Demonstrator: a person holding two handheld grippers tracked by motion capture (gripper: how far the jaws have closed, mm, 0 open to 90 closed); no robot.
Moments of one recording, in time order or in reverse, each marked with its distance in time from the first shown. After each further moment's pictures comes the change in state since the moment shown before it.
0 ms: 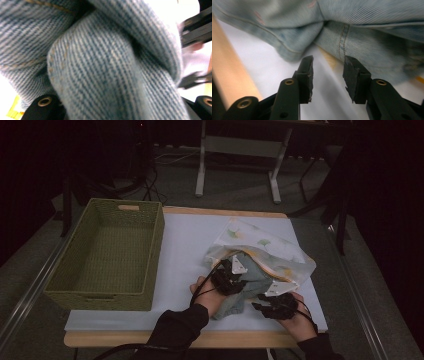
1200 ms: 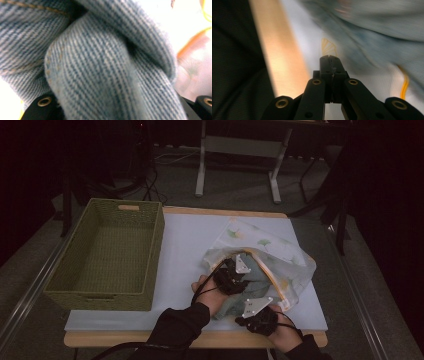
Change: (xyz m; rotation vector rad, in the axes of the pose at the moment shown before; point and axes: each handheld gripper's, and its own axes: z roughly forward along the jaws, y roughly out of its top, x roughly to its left) left arm -0.004 0.008 0.000 0.028 -0.004 0.022; right arm 0.066 0.011 0.023 0.104 0.209 -0.224
